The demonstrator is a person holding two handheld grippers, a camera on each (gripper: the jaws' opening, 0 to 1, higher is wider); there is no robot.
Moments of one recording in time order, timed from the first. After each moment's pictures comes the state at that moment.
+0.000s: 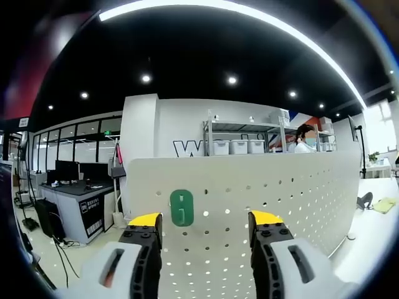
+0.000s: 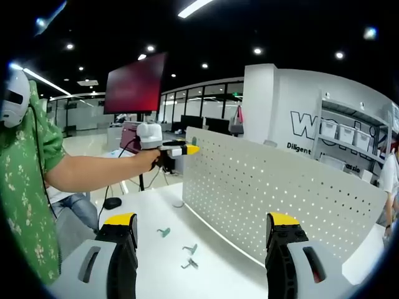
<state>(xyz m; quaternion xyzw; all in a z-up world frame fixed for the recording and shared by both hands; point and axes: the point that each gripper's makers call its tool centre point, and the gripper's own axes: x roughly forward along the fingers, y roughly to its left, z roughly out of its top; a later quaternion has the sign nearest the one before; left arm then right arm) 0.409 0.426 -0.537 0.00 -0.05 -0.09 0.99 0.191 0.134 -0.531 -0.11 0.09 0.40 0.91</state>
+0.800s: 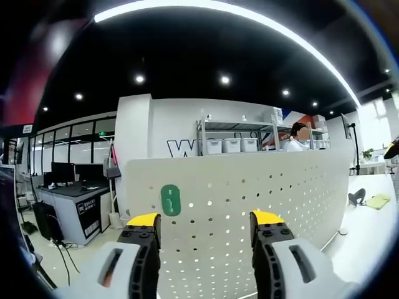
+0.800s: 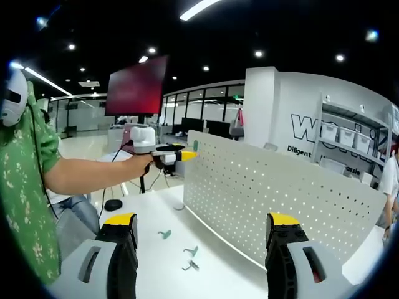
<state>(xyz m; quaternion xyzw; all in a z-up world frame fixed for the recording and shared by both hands) 0.374 0.412 -0.539 0.01 -0.05 -0.11 0.99 0.186 0.136 -0.525 -0.11 0.08 0.40 0.91</state>
